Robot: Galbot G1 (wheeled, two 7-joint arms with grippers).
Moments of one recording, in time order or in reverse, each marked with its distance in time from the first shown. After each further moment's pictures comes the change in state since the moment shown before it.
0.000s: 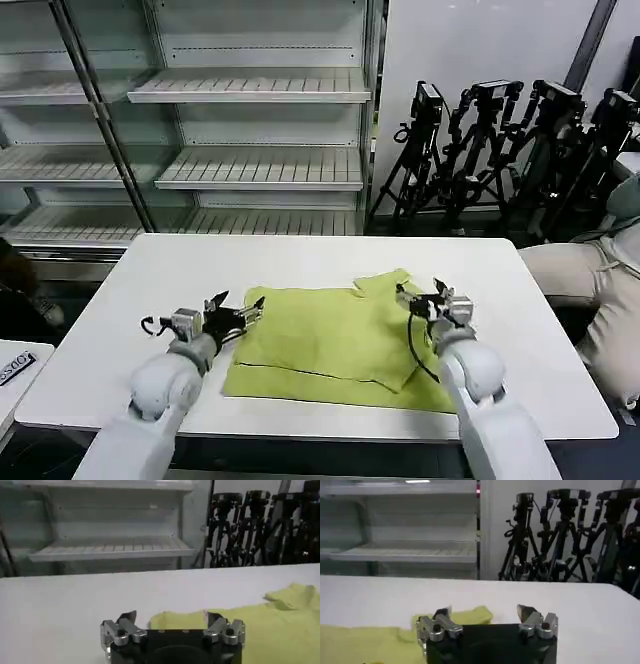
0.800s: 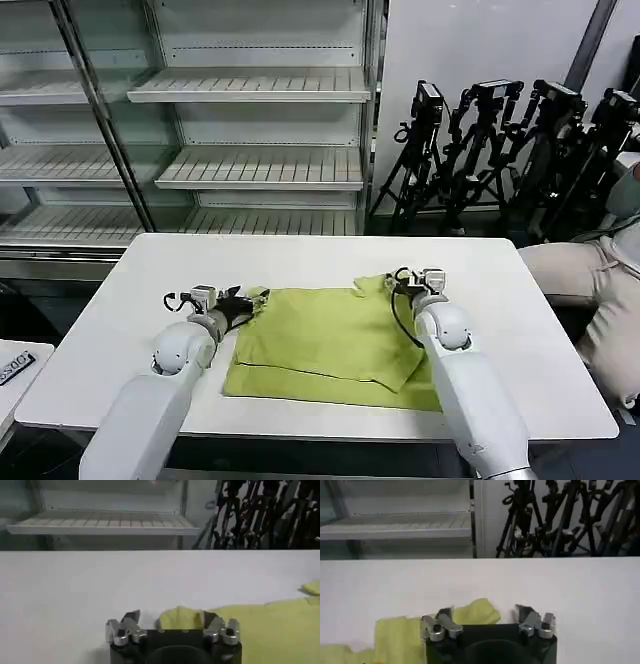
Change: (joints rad) left arm -0.134 -0.013 0.072 0.221 -0.022 0.001 0.032; right arm 0.163 0.053 -0.041 -0.264 0.026 -0.012 -0.004
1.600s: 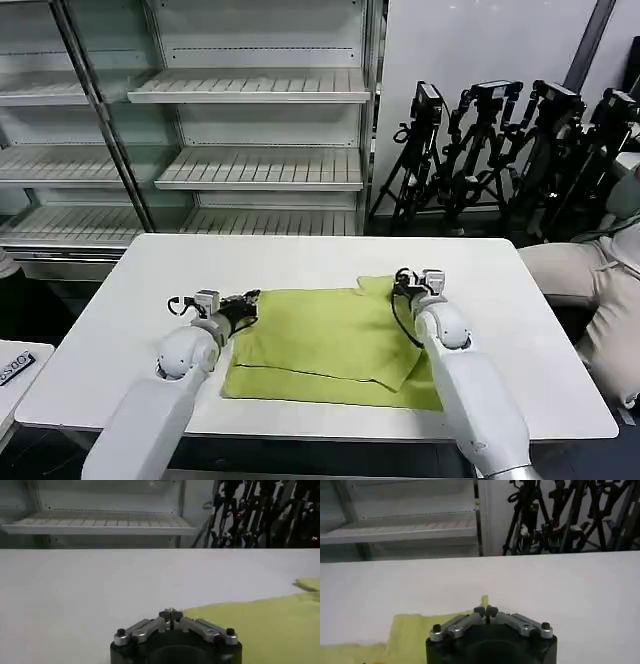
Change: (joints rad) left arm 0.048 0.011 -0.008 -0.053 -0.004 -0.003 -0.019; right arm -0.075 -0.053 0.003 0.131 0.056 0.022 -0.023
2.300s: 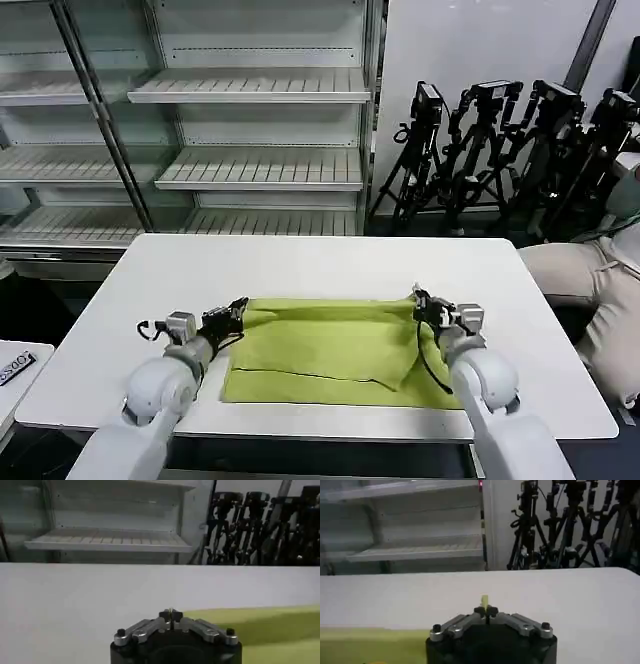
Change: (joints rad) left arm 0.275 0.051 -0.119 -0.354 -0.042 -0.015 -0.051; right arm -0.397 -0.121 0.116 0.482 0.049 0.008 0.006
